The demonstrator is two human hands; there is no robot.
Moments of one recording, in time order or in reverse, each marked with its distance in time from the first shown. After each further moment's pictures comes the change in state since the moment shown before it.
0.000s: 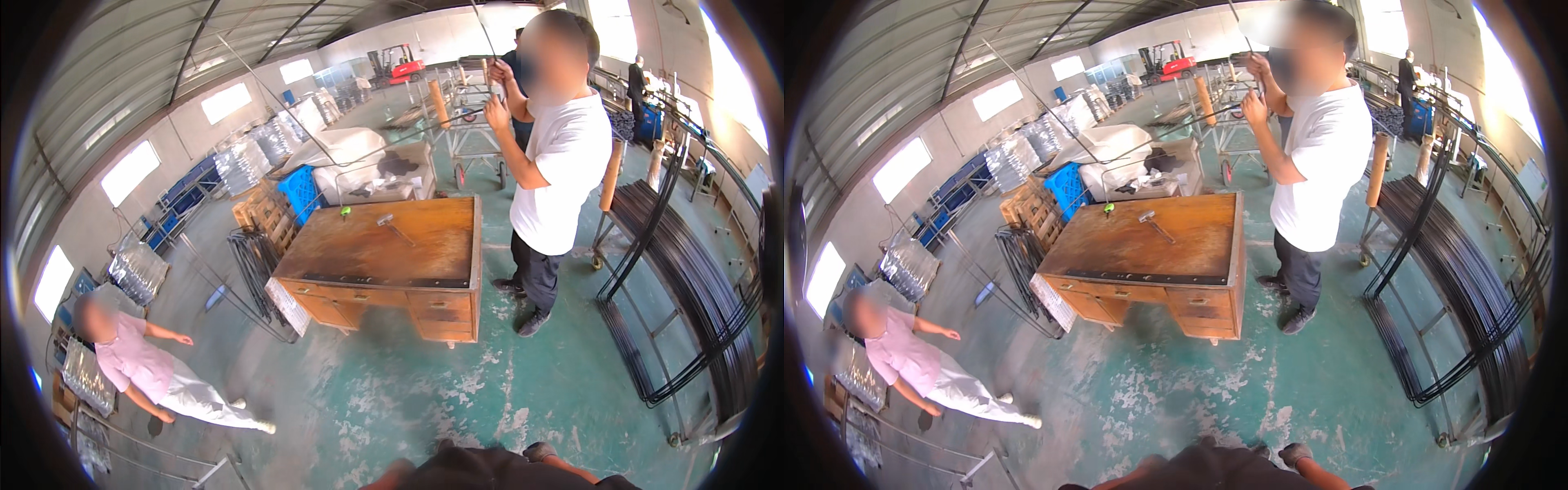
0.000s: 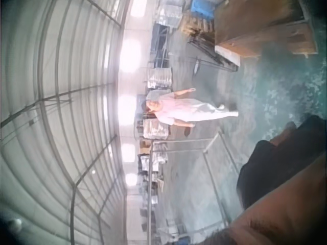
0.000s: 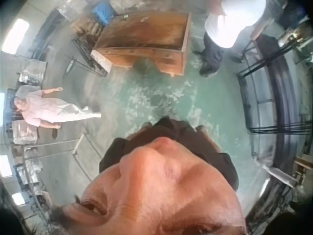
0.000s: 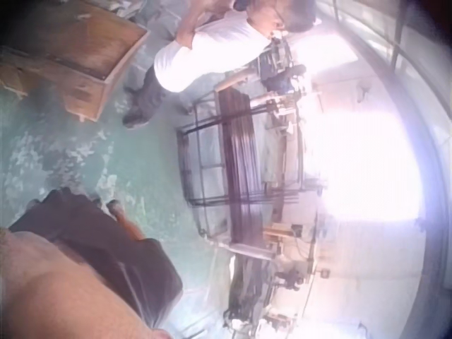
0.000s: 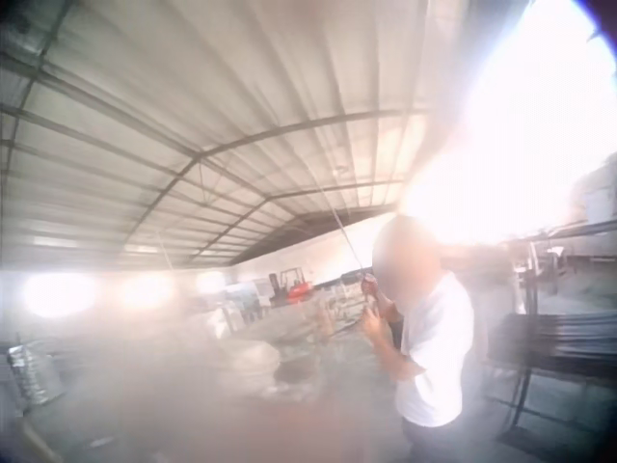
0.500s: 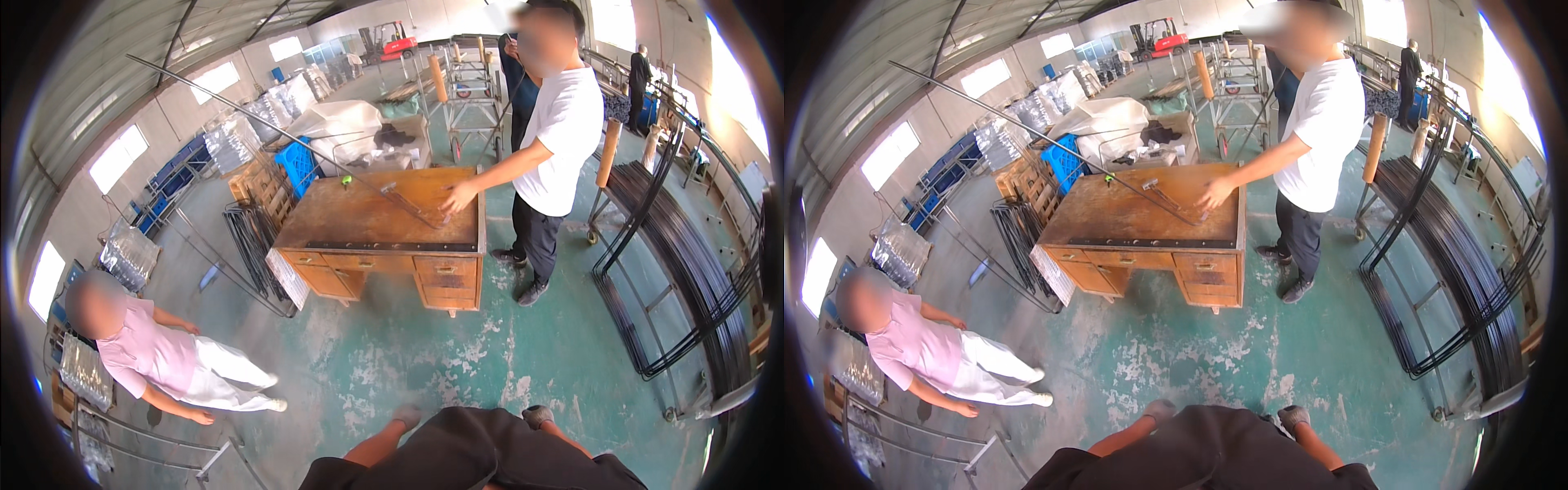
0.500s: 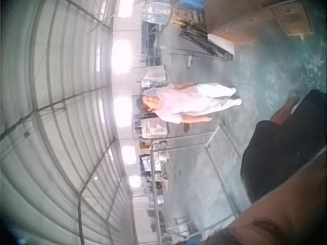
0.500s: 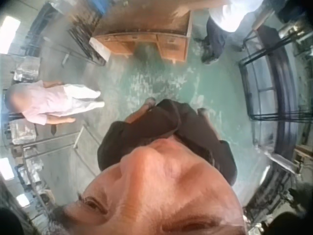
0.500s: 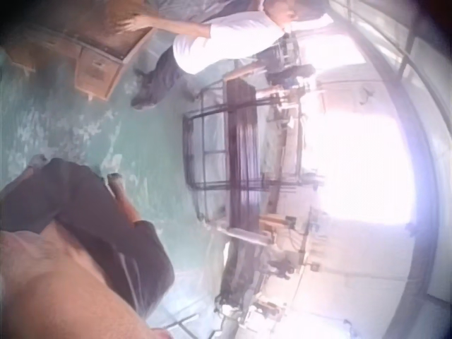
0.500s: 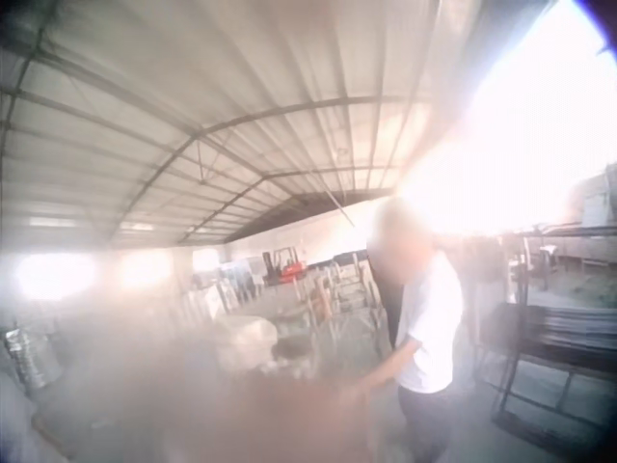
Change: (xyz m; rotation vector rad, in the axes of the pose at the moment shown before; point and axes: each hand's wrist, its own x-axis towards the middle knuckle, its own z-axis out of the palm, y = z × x) left_hand -0.035 -0.031 -0.101 -0.393 0.272 0.146; right_hand -0.048 -0.078 0.028 0.238 0.160 0.021
